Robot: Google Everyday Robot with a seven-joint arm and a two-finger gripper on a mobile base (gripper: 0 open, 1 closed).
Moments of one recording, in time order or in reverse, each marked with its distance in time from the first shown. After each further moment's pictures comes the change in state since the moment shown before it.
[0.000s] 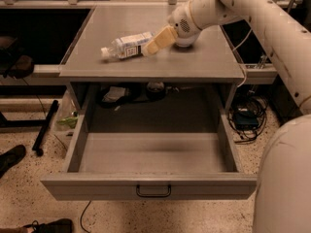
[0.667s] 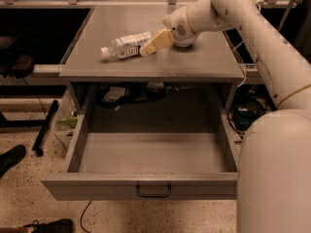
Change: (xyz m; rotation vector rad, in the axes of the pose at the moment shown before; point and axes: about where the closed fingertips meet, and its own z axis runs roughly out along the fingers) arm 0.000 -0.021 0.030 -0.039 -0.103 -0.036
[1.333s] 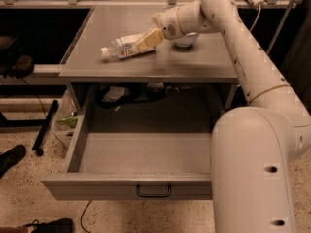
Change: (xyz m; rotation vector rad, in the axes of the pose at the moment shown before) arm -0.011 -0.023 0.038 -0.041 -0.104 -0.039
